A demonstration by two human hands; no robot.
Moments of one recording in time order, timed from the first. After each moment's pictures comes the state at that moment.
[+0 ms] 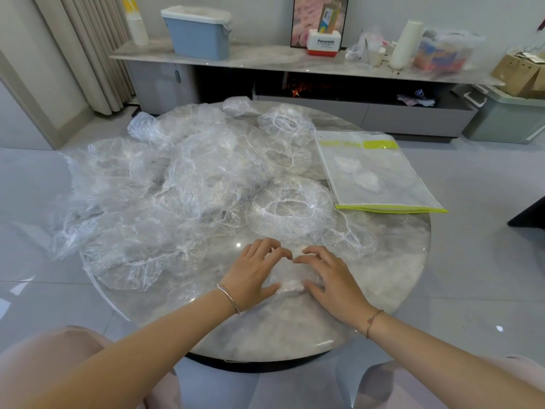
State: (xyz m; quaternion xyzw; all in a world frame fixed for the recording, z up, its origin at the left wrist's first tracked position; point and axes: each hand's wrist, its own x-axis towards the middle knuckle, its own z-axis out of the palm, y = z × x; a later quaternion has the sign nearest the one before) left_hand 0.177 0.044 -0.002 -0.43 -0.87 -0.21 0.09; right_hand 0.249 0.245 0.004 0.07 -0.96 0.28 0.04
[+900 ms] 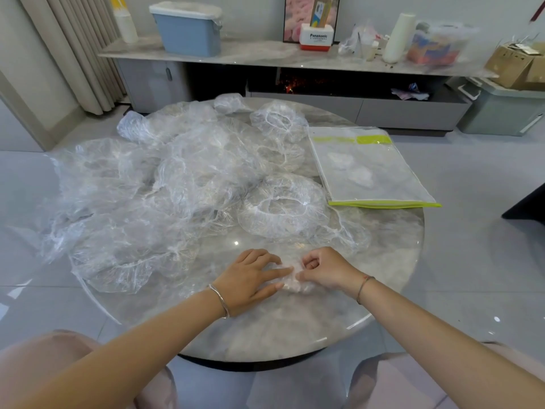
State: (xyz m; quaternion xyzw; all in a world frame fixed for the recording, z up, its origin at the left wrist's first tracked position) left_hand 0.176 0.041 -0.014 -0.49 -0.86 -0.16 0.01; right_hand 0.219 0.248 0.031 -0.13 -0.87 0.44 -0.18
